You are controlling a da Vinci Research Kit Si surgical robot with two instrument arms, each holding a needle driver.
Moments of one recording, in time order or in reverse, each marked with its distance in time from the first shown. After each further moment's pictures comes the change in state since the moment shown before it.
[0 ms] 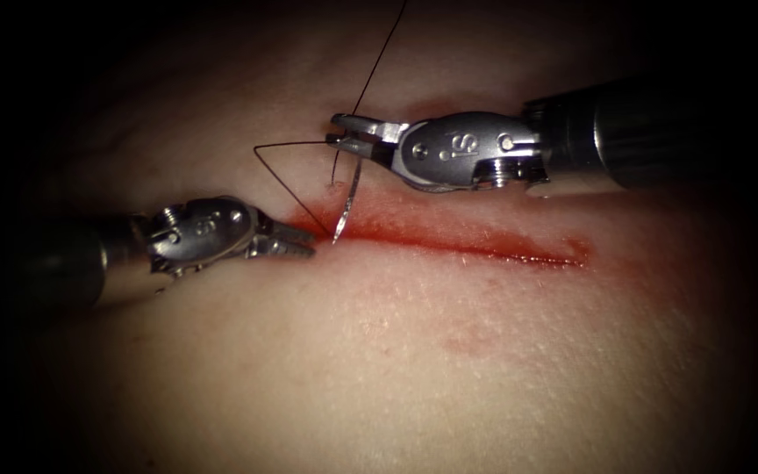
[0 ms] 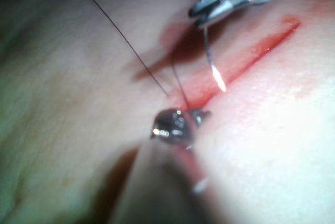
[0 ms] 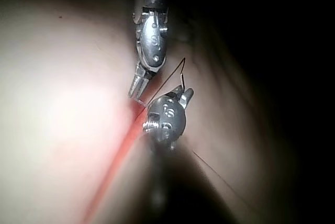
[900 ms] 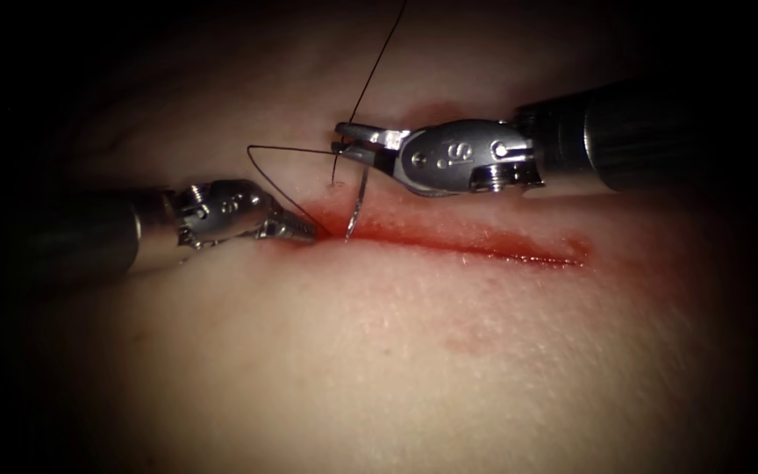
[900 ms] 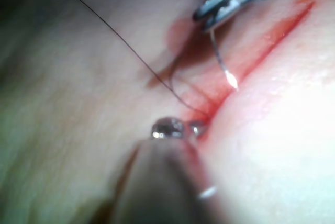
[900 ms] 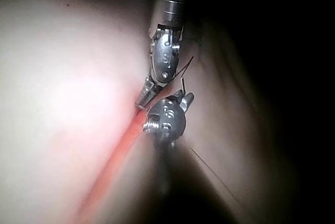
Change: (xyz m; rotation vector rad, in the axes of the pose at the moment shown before) right arm -0.002 -0.001 0.001 0.004 -0.011 -0.087; left arm -0.003 -0.006 0.003 -0.039 -0.190 0.009
